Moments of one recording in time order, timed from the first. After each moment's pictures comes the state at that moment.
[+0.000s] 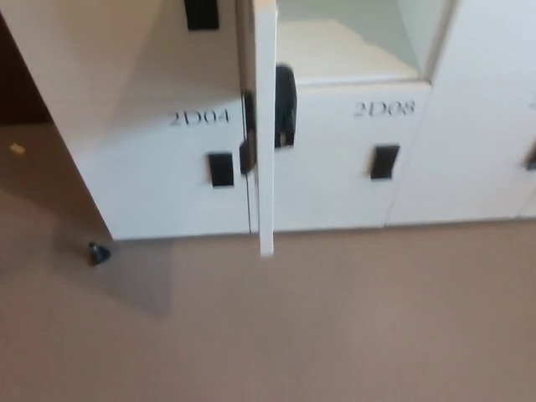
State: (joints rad) left_arm 0.10 0.49 0.18 1.06 -0.04 -0.29 -0.11; right_arm 0.04 -0.39 -0.09 1.19 -0.05 -0.33 0.04
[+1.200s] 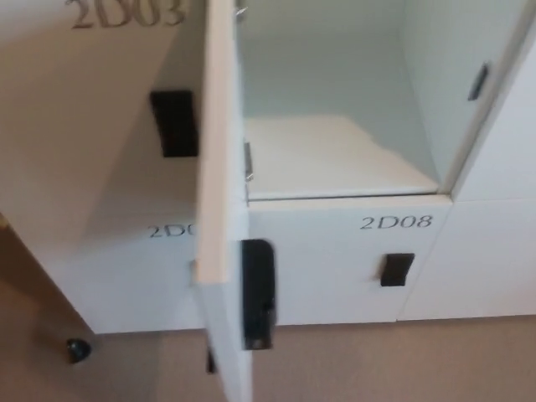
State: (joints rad) left_arm 0.09 0.51 0.15 1.07 0.00 -0.33 -0.09; right_arm 0.01 -0.38 -0.08 1.20 -0.07 -0.33 0.03
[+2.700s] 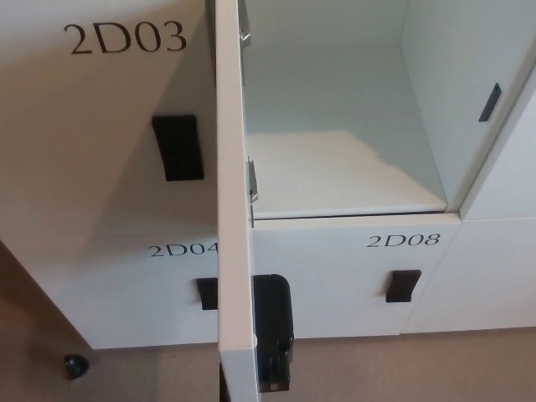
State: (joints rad) left_arm 0.08 0.53 0.13 1.10 0.02 -0.35 -0.08; right_arm 0.00 -0.38 -0.05 1.22 -0.08 -0.31 0.07
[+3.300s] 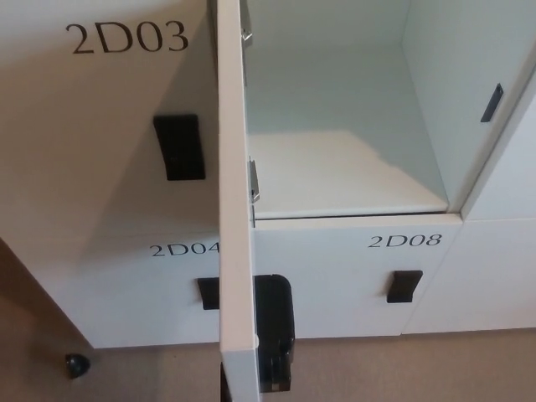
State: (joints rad) left_arm 0.06 0.47 0.19 1.05 -0.01 -0.35 -0.04; right_arm 0.00 -0.38 -0.04 1.22 -0.08 -0.30 0.09
